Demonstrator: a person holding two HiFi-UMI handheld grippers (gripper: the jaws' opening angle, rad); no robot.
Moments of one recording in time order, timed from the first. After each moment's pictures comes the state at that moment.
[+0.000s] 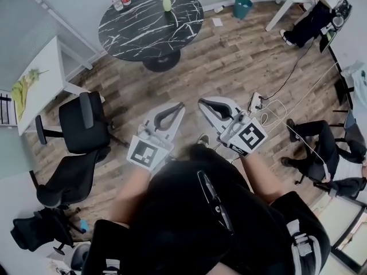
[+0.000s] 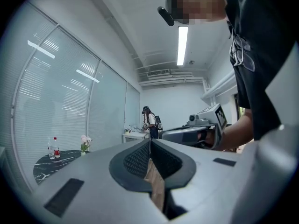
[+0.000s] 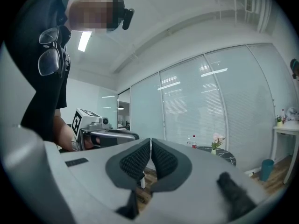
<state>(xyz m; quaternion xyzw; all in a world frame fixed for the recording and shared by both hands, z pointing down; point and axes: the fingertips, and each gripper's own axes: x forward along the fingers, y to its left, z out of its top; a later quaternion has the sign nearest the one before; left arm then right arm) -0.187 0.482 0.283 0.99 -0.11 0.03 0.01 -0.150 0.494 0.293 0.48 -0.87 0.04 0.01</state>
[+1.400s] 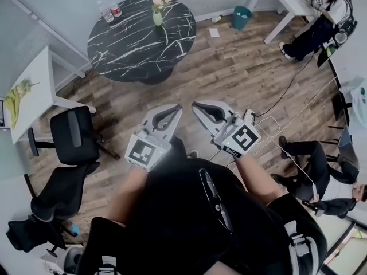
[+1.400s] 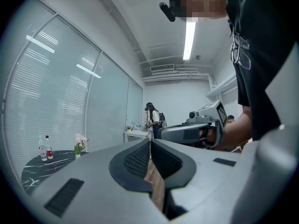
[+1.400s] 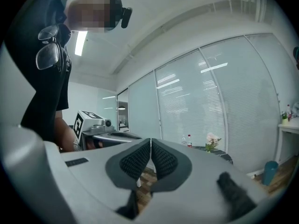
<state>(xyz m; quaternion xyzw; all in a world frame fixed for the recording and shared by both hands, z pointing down) -0.055 0.385 0.309 0.99 -0.12 0.05 0.02 -0.029 0.395 0.310 0.46 -0.89 0.06 0.01</state>
